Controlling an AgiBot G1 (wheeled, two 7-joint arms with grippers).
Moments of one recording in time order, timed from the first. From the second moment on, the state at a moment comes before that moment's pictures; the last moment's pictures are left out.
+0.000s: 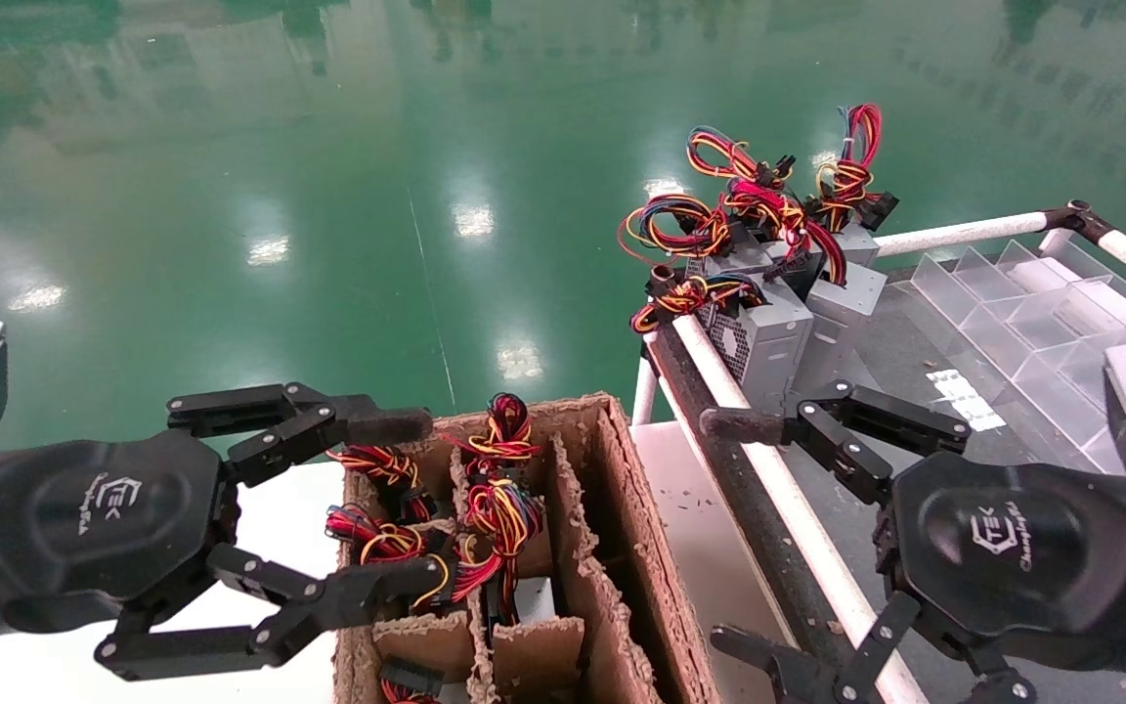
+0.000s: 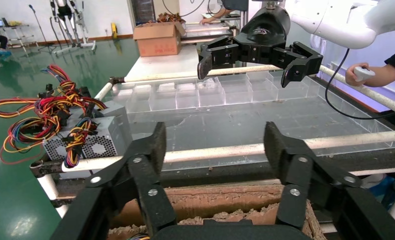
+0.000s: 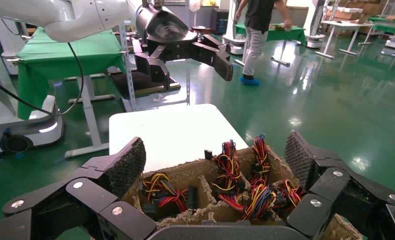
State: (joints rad) left arm -1.09 0.58 0.36 -1.26 0.67 1.46 -0.14; right arm 1.08 -0.61 -0.28 1.28 -0.73 -1.50 0.19
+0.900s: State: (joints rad) left arm -1.09 0.58 0.36 -1.26 0.67 1.46 -0.14; right arm 1.08 -0.61 -0.28 1.28 -0.73 -1.50 0.19
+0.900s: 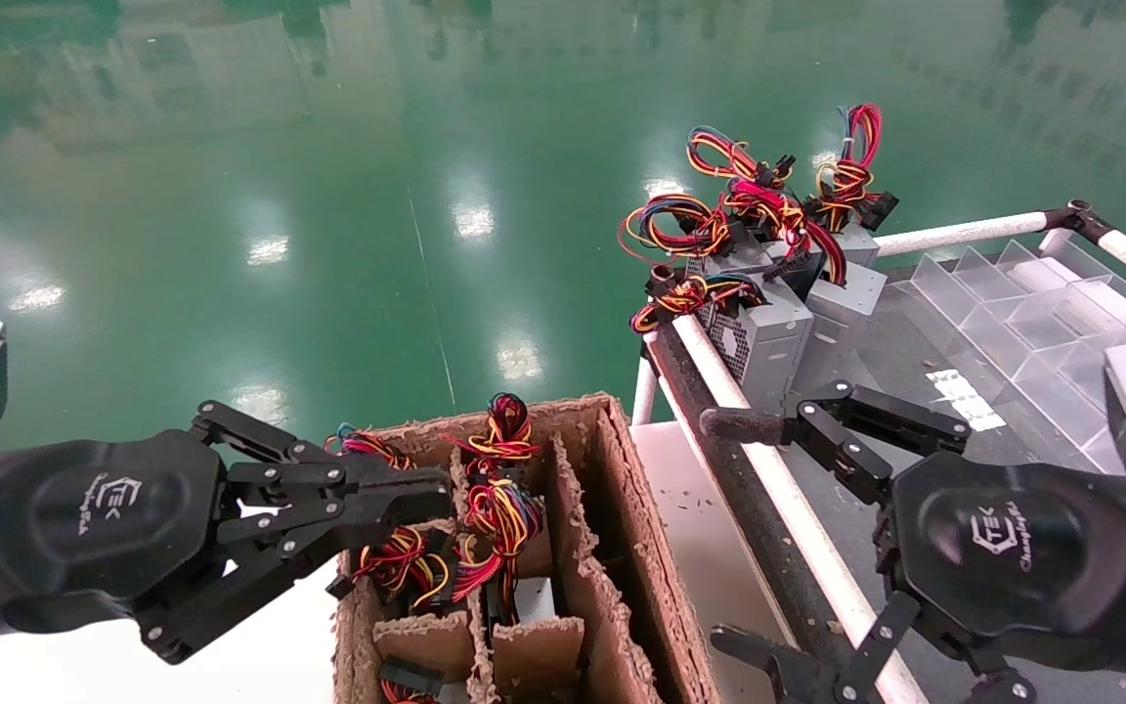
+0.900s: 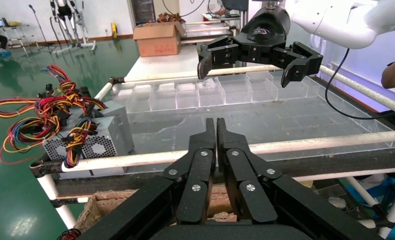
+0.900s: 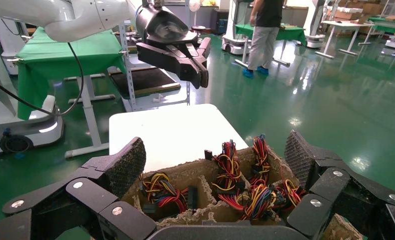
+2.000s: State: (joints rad) left arm -1.09 0.58 0.36 -1.26 0.67 1.46 -0.14; right arm 1.12 -0.67 -0.35 1.20 -0.85 -1.43 0.24
